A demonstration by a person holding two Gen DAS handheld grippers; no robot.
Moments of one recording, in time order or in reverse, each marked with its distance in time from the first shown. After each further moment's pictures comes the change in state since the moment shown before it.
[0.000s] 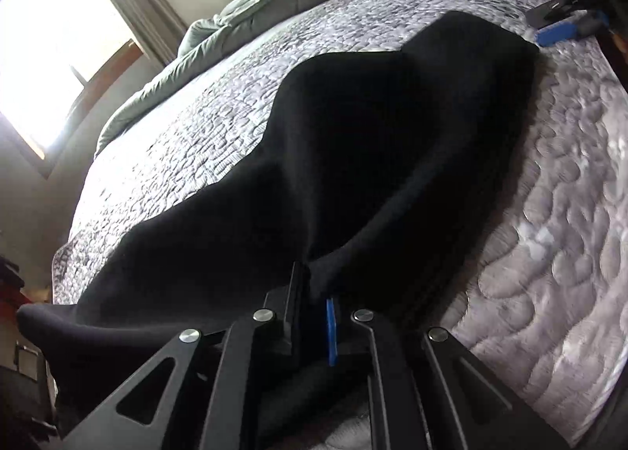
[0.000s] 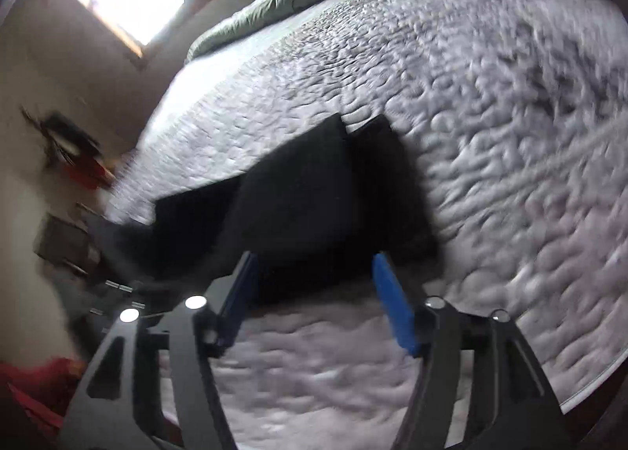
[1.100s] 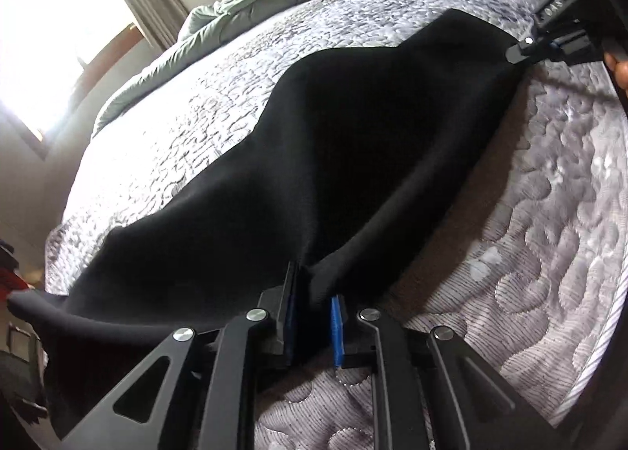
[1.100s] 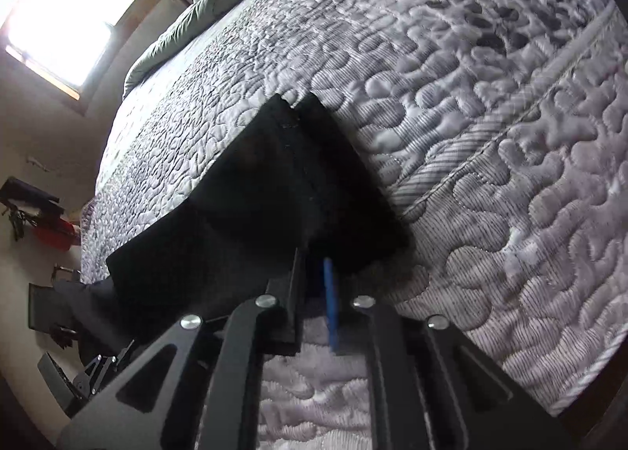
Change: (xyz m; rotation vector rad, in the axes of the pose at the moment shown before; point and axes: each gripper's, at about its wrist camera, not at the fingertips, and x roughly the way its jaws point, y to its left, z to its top) left arm -0.015 -0.023 0.000 -0.053 0.045 -0.032; right arm 0.023 -0.012 -0.010 0.166 -0.002 -0.242
